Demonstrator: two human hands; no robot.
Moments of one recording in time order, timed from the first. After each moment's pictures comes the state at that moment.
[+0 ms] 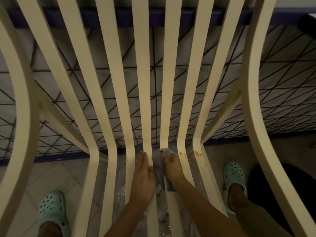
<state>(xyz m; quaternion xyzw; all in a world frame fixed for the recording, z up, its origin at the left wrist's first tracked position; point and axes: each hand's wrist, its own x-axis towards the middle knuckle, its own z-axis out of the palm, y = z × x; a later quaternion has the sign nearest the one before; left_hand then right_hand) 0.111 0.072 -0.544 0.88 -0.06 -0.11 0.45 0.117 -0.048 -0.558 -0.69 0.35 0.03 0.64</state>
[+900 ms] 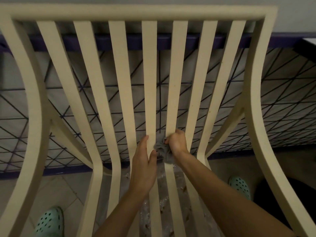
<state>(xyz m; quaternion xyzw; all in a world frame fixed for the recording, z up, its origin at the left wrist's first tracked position) 0.167 0.059 -0.464 0.83 -0.09 -0.06 0.54 0.205 -0.070 -0.449 -0.67 0.34 -0.05 0.66</state>
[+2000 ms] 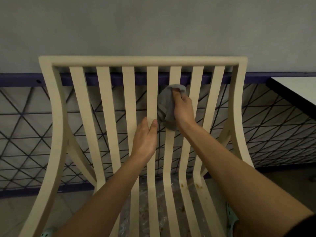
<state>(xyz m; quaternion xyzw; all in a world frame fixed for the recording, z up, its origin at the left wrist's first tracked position) 0.234 0.032 -0.341 0.84 -0.09 -0.06 0.54 0.248 -0.092 -0.295 -0.67 0.14 -0.23 0.69</state>
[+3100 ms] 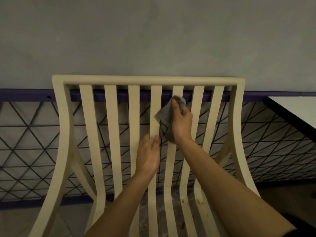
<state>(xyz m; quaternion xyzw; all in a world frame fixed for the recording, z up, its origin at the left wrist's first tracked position) 0.228 0.029 -0.339 0.82 -0.06 -0.03 0.56 0.262 -0.079 -0.293 -0.61 0.15 -0.30 0.72</state>
